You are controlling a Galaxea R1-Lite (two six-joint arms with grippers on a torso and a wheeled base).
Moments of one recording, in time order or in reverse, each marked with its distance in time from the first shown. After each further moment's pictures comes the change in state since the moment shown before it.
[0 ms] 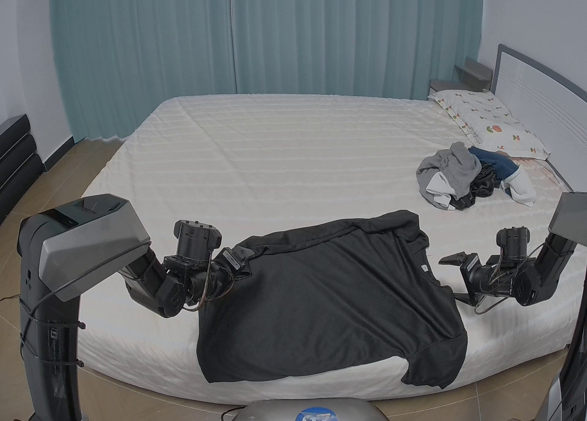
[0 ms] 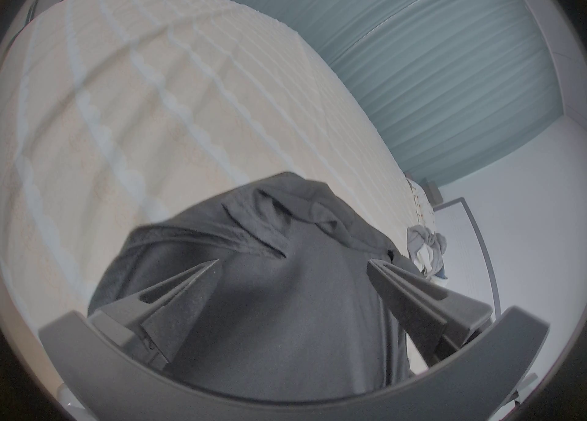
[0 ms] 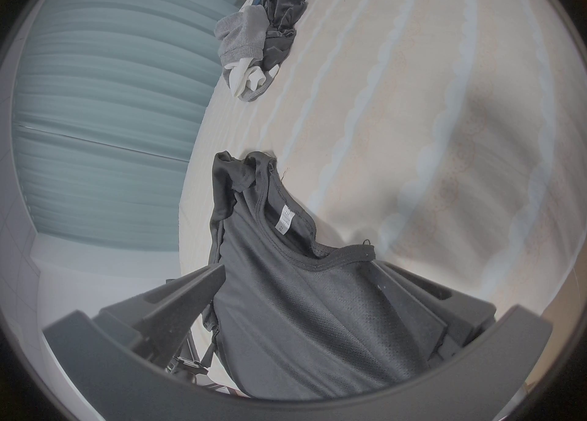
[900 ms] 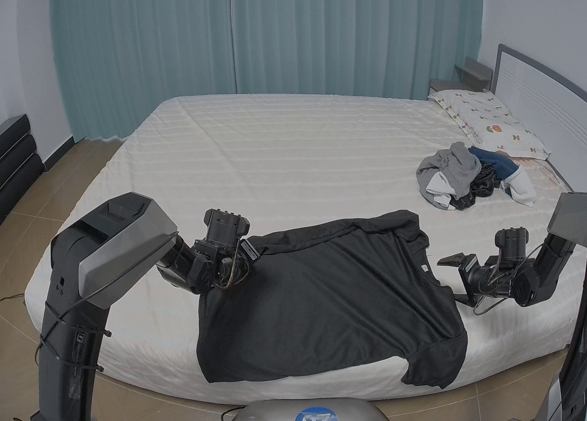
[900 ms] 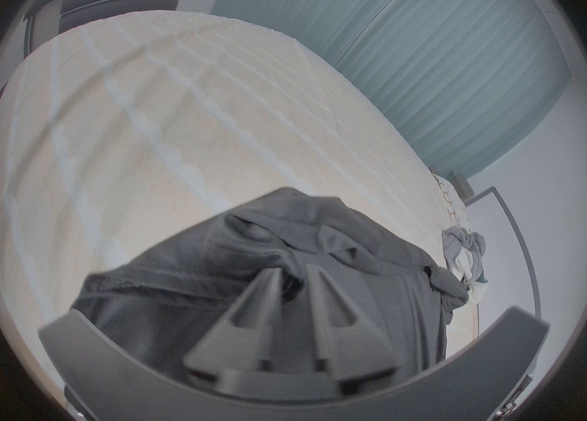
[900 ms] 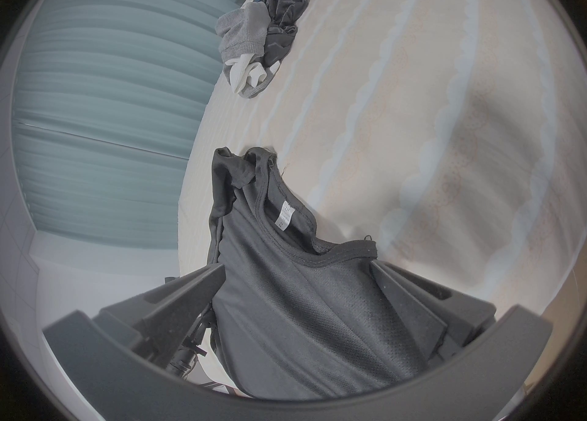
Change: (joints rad) left arm -0.034 0.147 -0.372 0.315 0.160 0.078; right arm 0.009 0.002 0.002 0.000 -0.003 -0.004
